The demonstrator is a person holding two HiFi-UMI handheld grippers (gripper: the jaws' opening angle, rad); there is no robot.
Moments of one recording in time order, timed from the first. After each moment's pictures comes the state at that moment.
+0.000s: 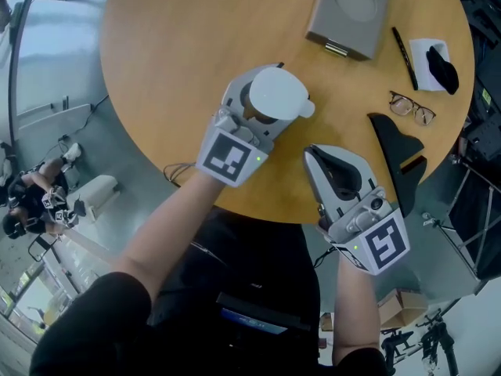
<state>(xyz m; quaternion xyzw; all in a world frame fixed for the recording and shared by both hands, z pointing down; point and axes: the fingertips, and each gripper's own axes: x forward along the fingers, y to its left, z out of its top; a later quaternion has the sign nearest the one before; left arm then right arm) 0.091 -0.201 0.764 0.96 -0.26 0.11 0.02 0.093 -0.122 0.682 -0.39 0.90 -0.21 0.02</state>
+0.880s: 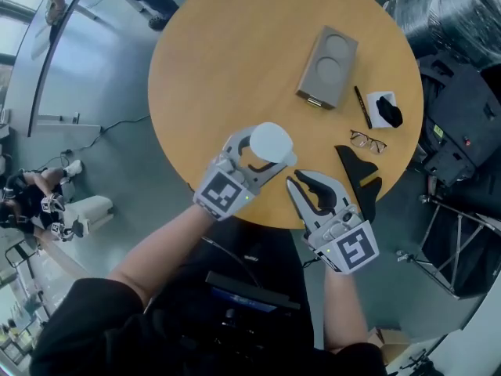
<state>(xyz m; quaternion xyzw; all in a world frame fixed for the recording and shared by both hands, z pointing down) 0.054 -0.126 0.556 0.96 -0.24 0.11 0.05 0.055 -0.074 0.490 -0.36 0.93 -0.13 -0.02</state>
